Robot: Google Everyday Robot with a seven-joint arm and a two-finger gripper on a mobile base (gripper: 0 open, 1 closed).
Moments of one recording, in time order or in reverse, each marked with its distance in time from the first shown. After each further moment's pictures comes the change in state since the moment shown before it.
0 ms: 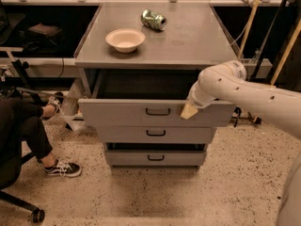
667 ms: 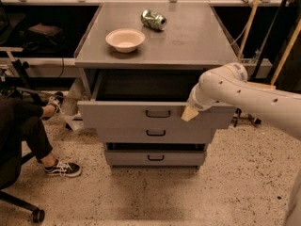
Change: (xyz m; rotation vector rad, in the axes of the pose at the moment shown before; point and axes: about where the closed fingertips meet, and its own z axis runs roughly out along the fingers) arm 0.004 0.008 -0.006 0.003 0.004 0.009
